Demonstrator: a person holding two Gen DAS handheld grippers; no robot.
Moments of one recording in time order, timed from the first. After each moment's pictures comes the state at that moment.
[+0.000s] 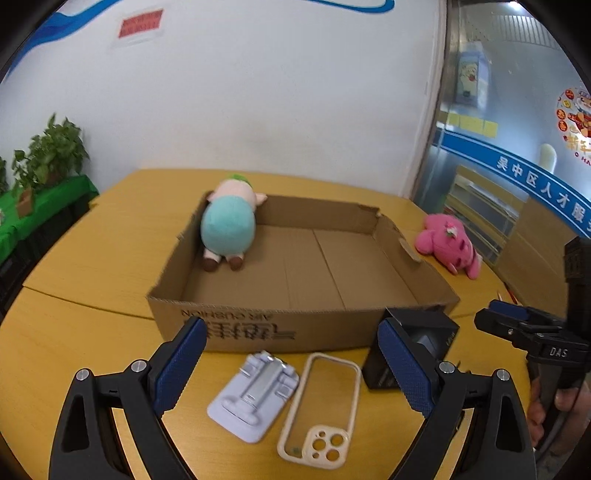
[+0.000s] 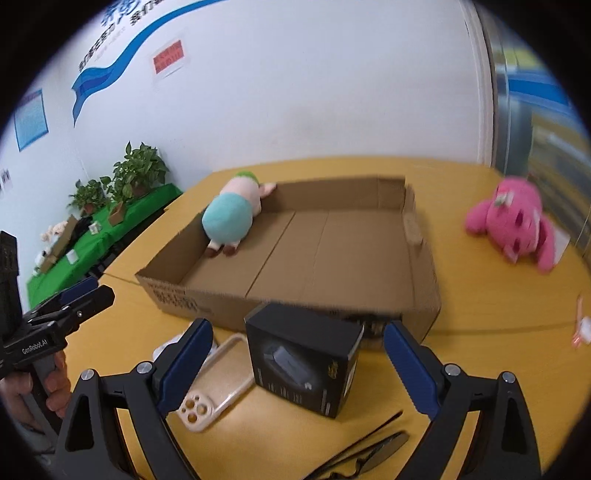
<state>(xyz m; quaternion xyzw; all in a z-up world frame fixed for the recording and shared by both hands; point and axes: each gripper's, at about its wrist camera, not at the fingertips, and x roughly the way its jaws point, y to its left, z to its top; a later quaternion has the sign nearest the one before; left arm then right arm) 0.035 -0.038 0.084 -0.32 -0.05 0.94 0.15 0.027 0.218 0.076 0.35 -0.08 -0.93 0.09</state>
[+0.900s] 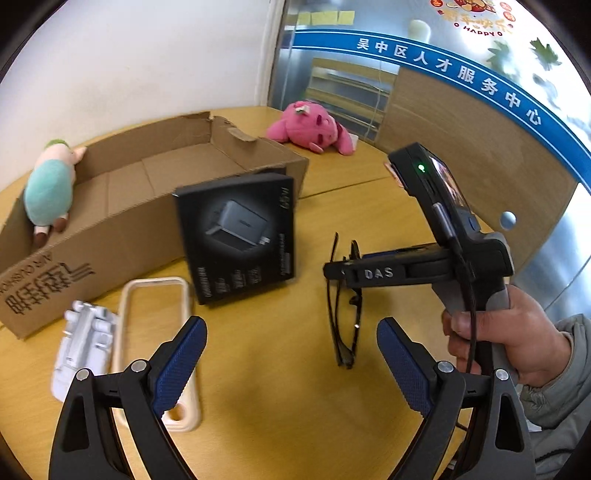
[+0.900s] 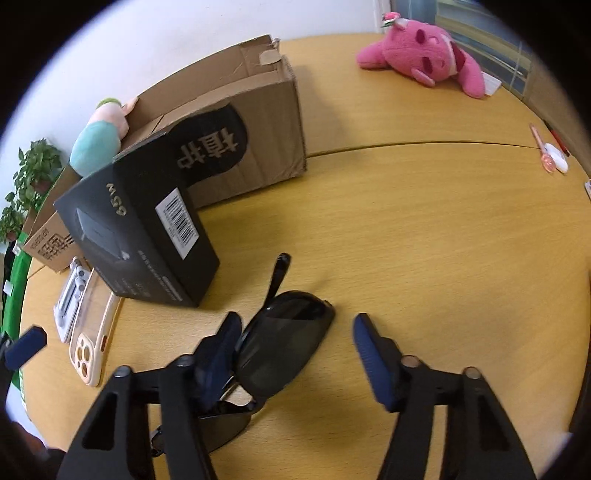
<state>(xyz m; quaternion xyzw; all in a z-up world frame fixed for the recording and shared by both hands) 0.080 0.091 0.017 -0.39 0.07 0.83 0.40 0.049 0.273 -0.047 0.51 -0.16 -0.84 -0.09</state>
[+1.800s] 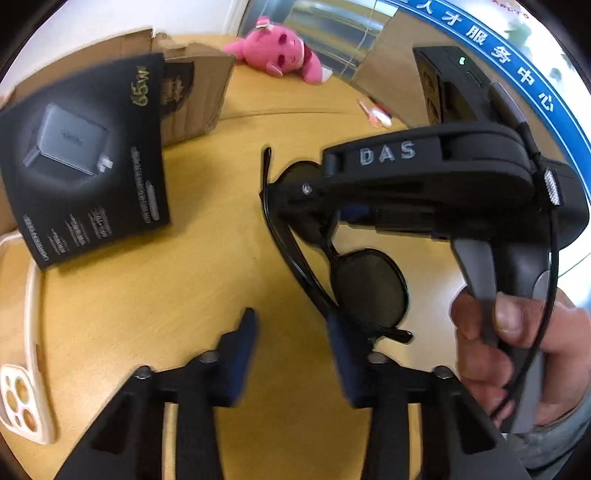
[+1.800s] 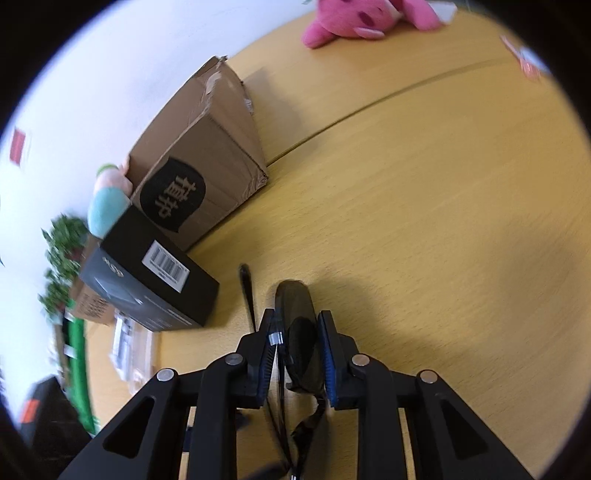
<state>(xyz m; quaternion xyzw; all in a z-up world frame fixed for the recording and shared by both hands) 0.081 0.183 -0.036 -0.51 0.06 0.74 0.43 0.067 0.322 -0.062 0.48 -0.36 -0.80 -0.05</state>
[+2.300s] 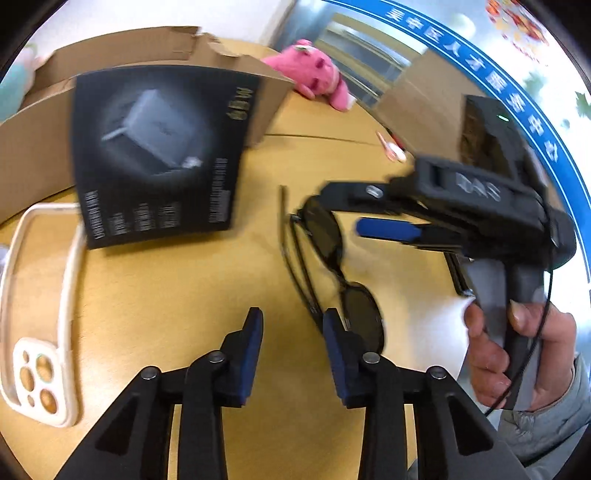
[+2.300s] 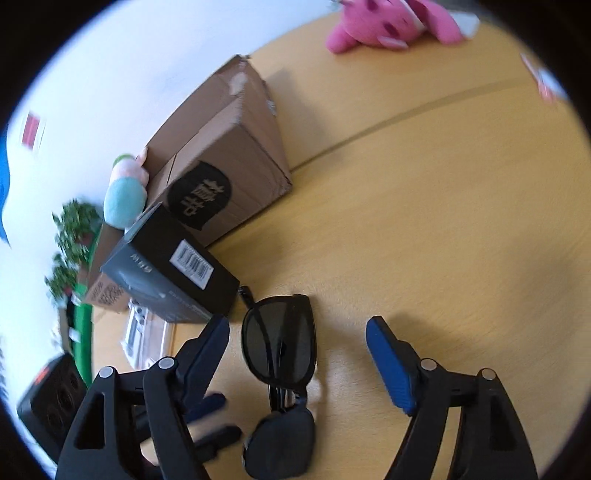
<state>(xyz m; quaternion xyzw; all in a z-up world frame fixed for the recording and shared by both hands) 0.062 0.132 -0.026 -0.52 -0.02 0.75 0.40 0.060 0.309 -0.032 0.50 -0.30 -0.82 -0.02</state>
